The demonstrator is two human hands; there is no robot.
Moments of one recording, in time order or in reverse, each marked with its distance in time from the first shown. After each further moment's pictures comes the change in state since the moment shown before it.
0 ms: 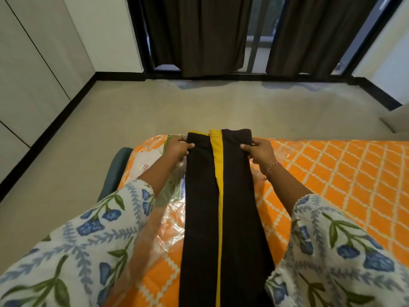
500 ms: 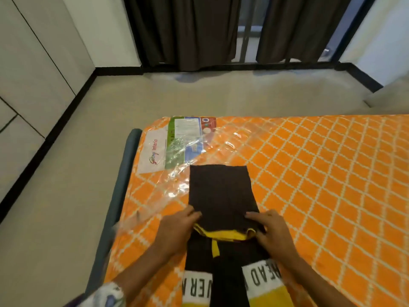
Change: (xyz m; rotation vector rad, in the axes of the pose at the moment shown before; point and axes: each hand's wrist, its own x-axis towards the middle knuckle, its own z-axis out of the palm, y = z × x) left_hand -0.279 -0.129 -0.055 0.958 -0.138 0.922; right_hand -0.305 0.113 -0.067 -0.558 -0.083 -0.475
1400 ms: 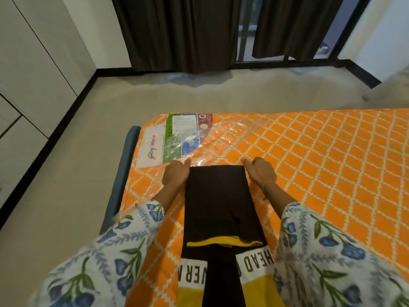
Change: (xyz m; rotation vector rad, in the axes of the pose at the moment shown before) left_hand 0.121 -0.044 0.026 -0.438 -0.049 -0.989; right_hand 0.142 0.006 -0.006 -0.032 -0.103 0.576
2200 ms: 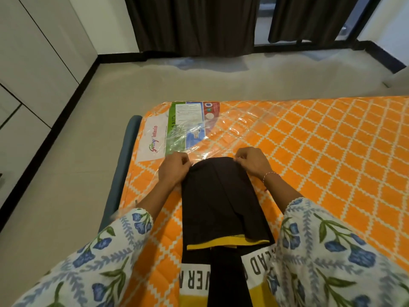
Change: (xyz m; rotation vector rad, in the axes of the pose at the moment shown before) left_hand 0.015 -0.020 -0.009 0.252 0.013 0.293; right_hand 0.026 -0.019 0.027 -0.032 -0.143 -0.357
